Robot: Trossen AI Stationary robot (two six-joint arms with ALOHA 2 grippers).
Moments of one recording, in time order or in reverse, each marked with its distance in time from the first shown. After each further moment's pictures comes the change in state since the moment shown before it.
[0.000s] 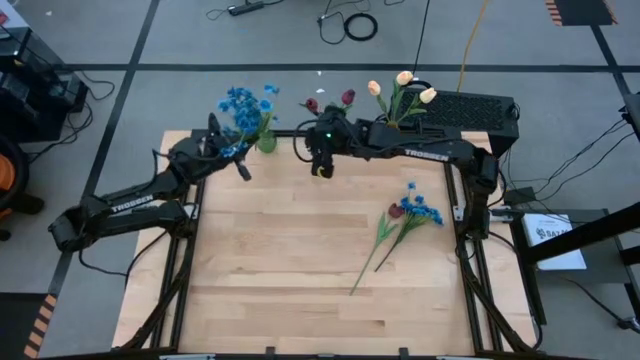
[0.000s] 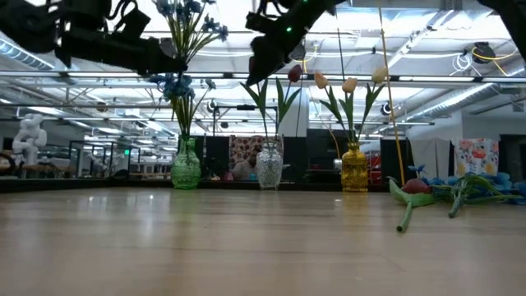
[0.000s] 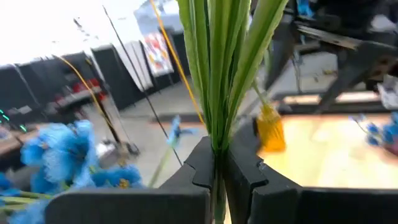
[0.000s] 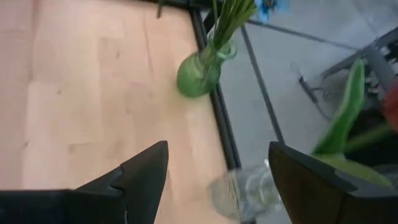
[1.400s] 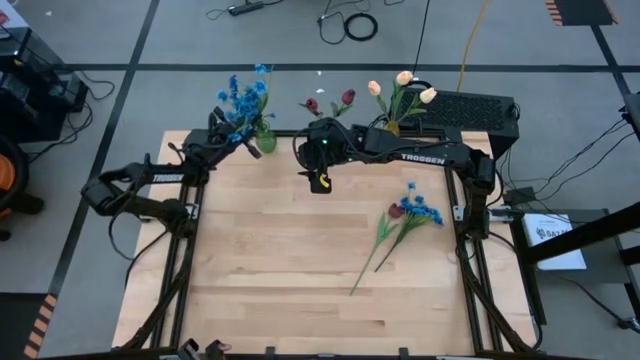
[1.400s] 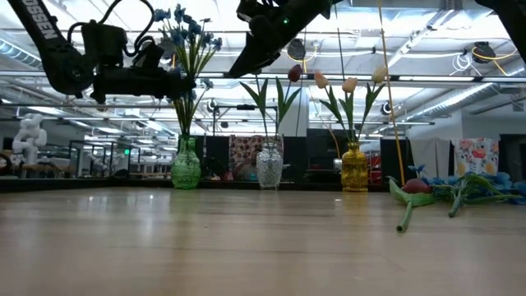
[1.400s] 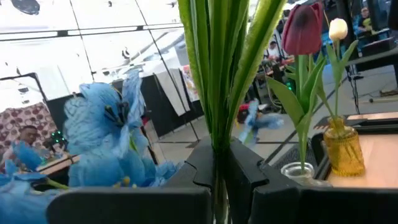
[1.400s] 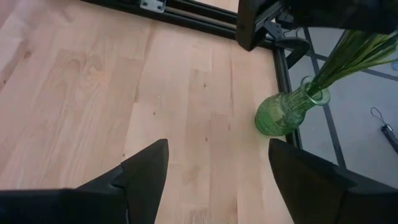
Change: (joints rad) left arm 0.214 0.517 -0.033 0.727 0.101 0.019; right arm 0.034 0.021 -0.001 0.038 -0.313 -0.056
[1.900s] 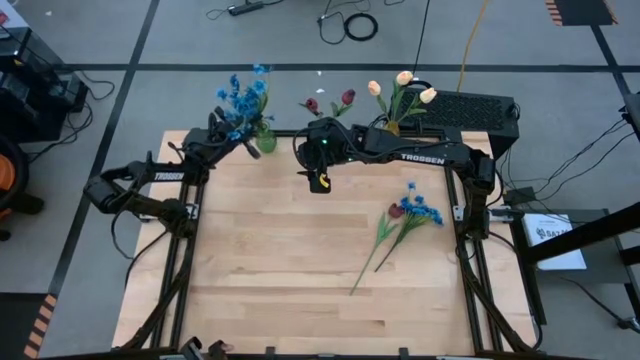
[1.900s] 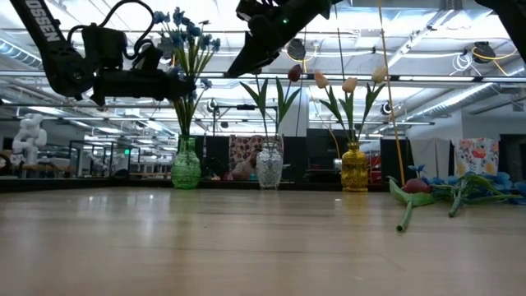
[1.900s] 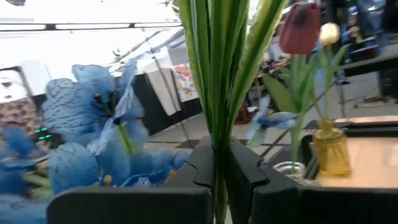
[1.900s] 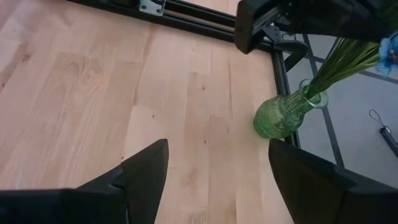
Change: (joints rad) left arm 0.029 0.025 0.000 0.019 0.066 -0.048; right arm 0.000 0.000 0.000 0.012 0.000 0.000
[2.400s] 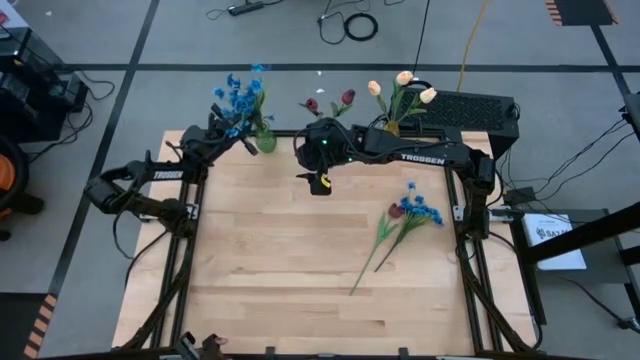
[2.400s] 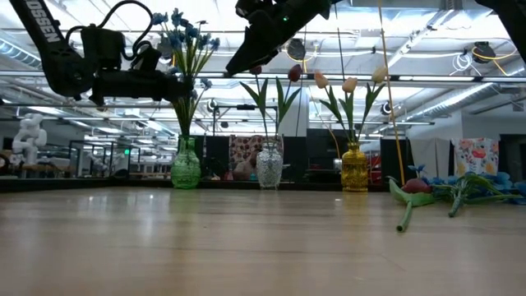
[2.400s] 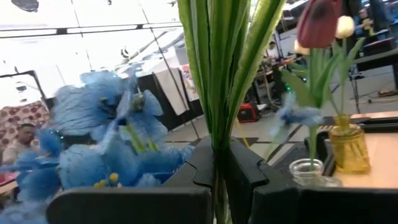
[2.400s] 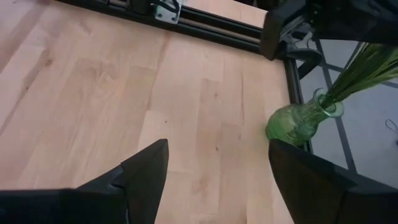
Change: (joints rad) left arm 0.048 0.000 0.007 -0.002 0.015 0.026; right arm 0.000 0.000 0.000 0.005 -0.055 -0.005
